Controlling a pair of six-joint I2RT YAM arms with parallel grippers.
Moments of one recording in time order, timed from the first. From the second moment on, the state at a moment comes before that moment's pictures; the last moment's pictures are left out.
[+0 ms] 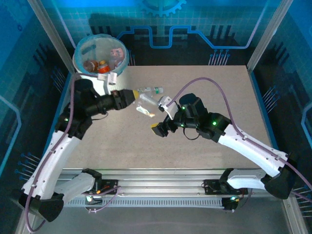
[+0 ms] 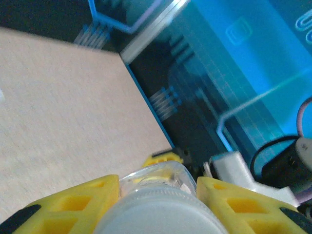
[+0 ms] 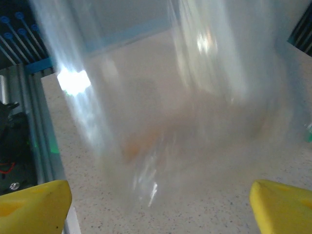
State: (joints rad) left arm -0.28 1.02 1.26 -0.46 0.59 -0.64; right arm 0.84 1.21 1.17 -0.48 -0.18 -0.06
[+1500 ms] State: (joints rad) left arm 0.15 1.94 2.21 -0.72 0.02 -0.21; right arm 0.84 1.57 1.60 -0.68 -0.08 -0.10
